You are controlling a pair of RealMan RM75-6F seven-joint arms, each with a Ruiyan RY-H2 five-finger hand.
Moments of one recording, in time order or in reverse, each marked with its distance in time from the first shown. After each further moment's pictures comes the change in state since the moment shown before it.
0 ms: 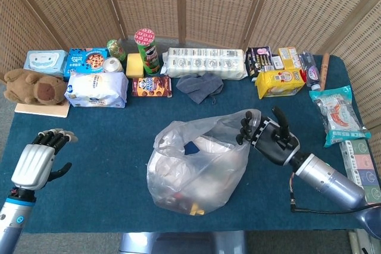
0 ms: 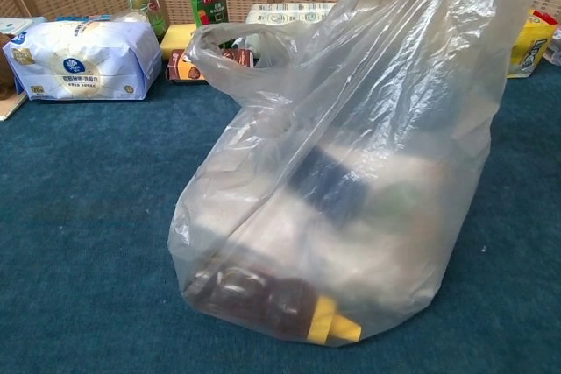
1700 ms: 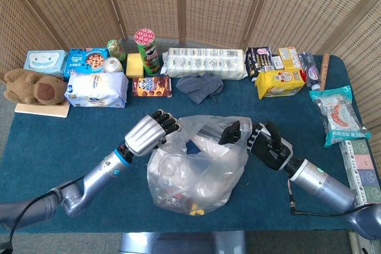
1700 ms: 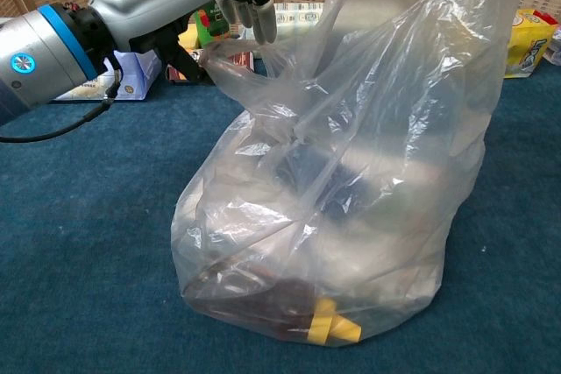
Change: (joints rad) left arm -0.578 -0.536 -0.113 0.579 0.180 -0.252 -0.178; right arm -0.022 -0.121 -0.013 0.077 0.066 -0.132 -0.515
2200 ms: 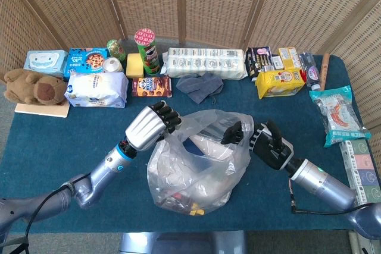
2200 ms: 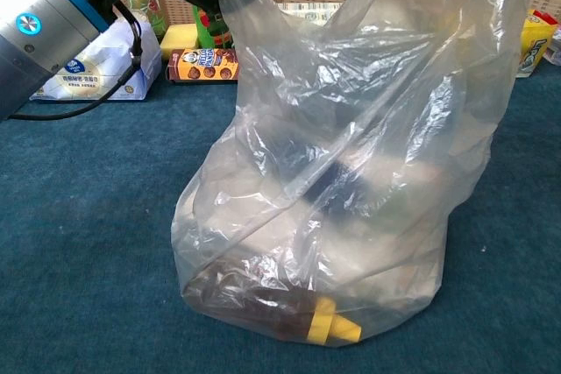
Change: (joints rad) left arm -0.048 -0.092 -0.046 0.141 0.050 0.231 -0.090; right arm 0.005 0.004 -0.023 0.032 0.003 -0.001 -0.003
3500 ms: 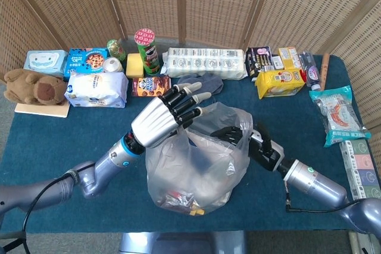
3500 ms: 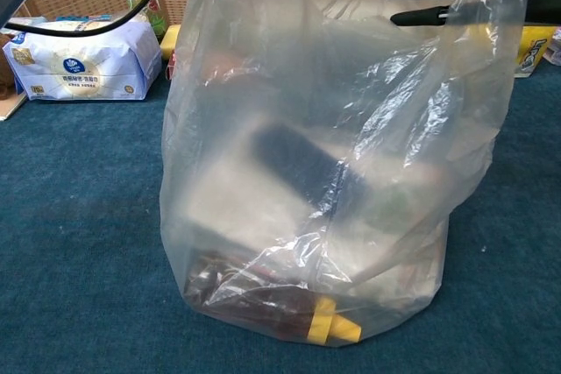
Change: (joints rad) left arm -0.133 0.114 -0.070 -0.174 0.008 0.037 0.128; right arm 0.049 -0.018 -0.041 0.035 -0.105 -0.007 -0.172
